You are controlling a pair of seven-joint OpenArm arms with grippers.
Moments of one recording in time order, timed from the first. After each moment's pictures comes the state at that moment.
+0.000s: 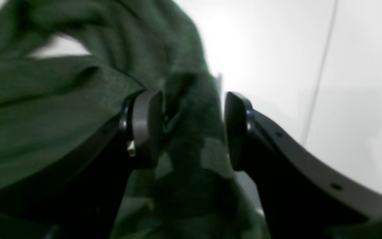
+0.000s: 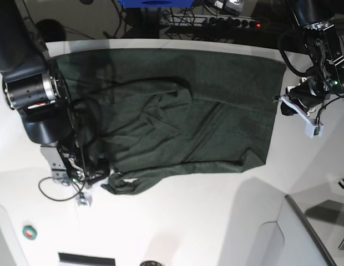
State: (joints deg) left arm 8.6 -16.8 -28.2 84.5 -23.7 -25.5 53.0; right arm 36.9 4.5 -13.3 21.9 17.3 1.2 -28.0
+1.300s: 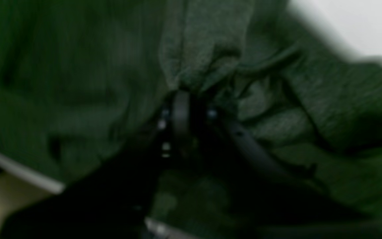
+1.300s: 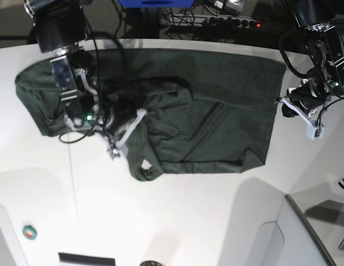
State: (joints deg) left arm 8.1 -17.1 -28.0 84.5 -23.5 -25.5 53.0; right arm 3.2 2.0 -13.4 80.6 17.1 0.8 -60.1
